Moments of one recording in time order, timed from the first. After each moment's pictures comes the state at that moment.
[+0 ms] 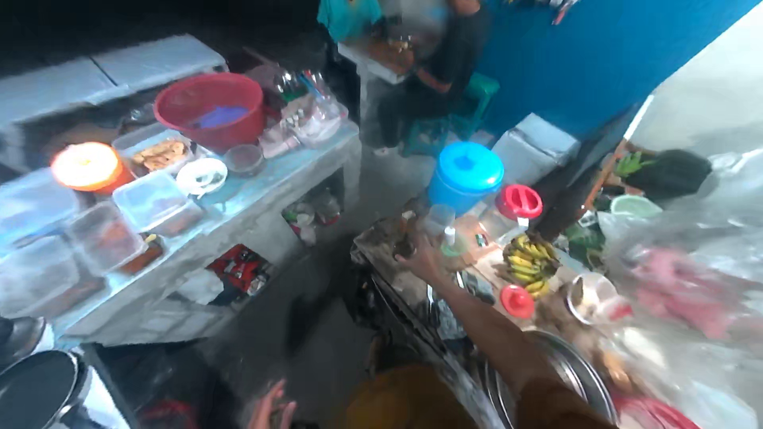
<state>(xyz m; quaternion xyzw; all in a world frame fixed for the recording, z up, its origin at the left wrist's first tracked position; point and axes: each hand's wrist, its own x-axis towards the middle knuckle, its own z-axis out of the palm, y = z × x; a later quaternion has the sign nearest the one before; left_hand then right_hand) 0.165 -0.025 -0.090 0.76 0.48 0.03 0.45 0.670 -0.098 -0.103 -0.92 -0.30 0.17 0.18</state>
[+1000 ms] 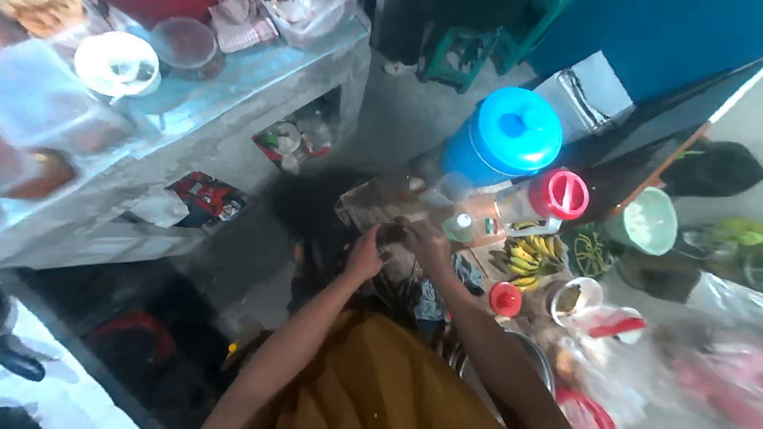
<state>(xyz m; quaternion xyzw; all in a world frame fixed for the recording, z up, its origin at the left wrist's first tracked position) 0.556 0.022 -0.157 0.78 0.33 -0.11 0.52 0.699 -0.104 -0.121 -0.88 -0.43 0.07 0.20</state>
